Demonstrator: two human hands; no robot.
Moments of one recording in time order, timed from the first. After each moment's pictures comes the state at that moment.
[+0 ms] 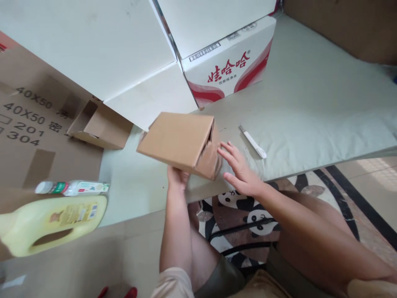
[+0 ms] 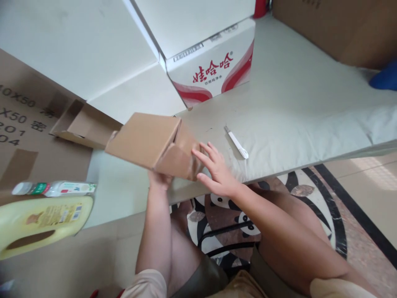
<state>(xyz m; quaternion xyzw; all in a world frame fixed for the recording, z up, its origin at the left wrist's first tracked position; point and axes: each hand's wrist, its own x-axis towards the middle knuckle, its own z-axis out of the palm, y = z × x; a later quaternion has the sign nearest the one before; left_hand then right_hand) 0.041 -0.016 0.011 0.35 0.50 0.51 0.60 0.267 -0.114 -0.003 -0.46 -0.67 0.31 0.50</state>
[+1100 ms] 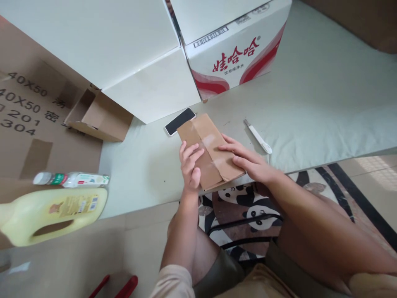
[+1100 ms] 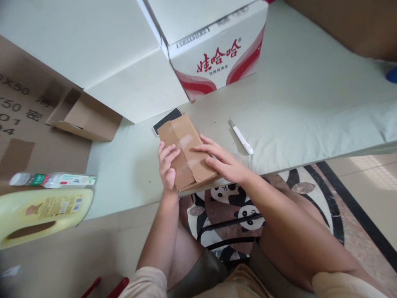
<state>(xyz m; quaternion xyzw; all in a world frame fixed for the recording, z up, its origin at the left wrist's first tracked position) 0.050 -0.045 0.009 0.78 0.33 0.50 0.16 0.287 -0.101 0.014 -0.41 -0.61 0.46 0.49</state>
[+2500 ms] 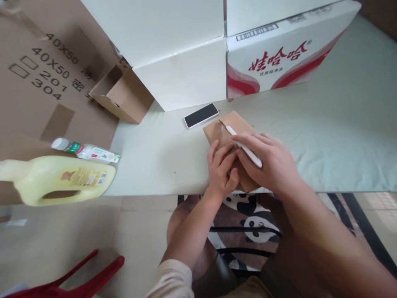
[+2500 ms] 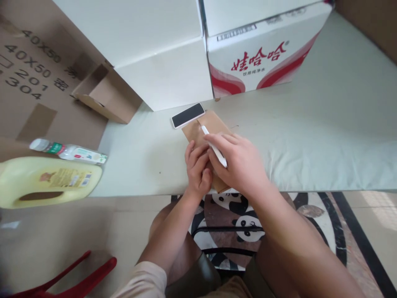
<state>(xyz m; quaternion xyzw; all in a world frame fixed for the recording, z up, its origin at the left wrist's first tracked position) 0.093 -0.068 0.006 0.79 0.34 0.51 0.02 0.248 -0.087 0.089 -0.54 -0.75 0.09 0.37</state>
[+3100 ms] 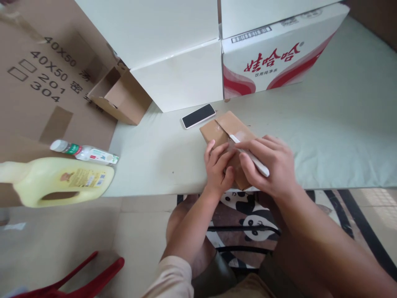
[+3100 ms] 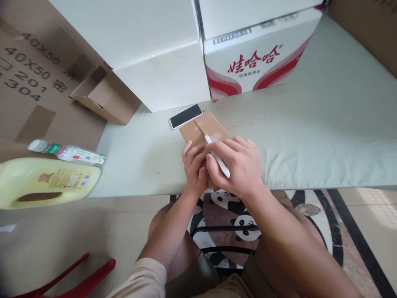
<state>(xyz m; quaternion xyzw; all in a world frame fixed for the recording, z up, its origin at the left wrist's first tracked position) 0.094 -0.068 0.006 0.78 0.34 0.52 0.01 0.248 -0.102 0.089 -0.53 -0.73 0.01 0.42</state>
